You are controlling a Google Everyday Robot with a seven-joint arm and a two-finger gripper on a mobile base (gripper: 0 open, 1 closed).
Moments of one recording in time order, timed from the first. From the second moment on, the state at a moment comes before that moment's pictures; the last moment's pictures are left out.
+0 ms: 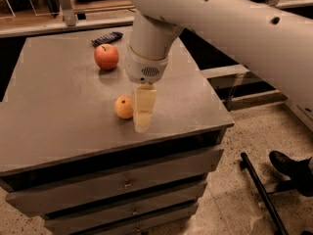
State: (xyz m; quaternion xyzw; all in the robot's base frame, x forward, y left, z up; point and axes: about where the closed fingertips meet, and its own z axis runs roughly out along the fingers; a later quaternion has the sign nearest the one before) arm 0.510 0.046 0.865 -0.77 0.61 0.09 0.12
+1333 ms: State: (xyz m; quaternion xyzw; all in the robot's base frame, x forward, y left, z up) arm 0.504 0.086 0.843 -0.80 0.59 0.11 0.10
